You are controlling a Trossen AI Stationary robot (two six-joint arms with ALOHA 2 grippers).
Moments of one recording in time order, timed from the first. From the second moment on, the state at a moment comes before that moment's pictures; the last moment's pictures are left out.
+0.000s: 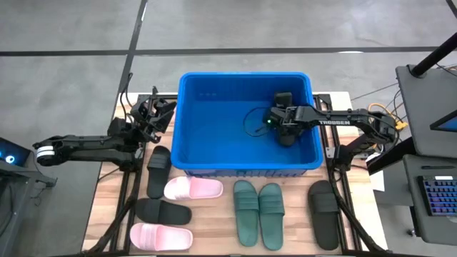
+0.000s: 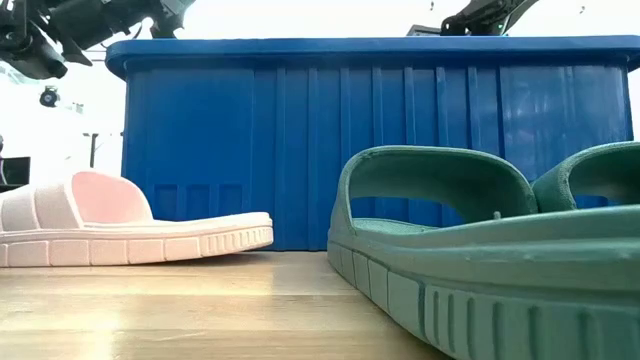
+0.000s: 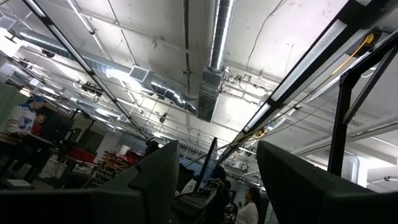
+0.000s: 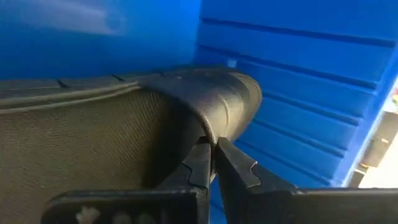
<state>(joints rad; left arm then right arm) 0.30 0.78 0.29 1.22 0.02 -0.49 -0.32 1.49 1.00 -0.72 0.78 -0.61</state>
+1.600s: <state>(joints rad) 0.29 0.78 0.29 1.22 0.02 -0.52 -0.37 1.67 1.01 -0.75 0.77 -0.45</state>
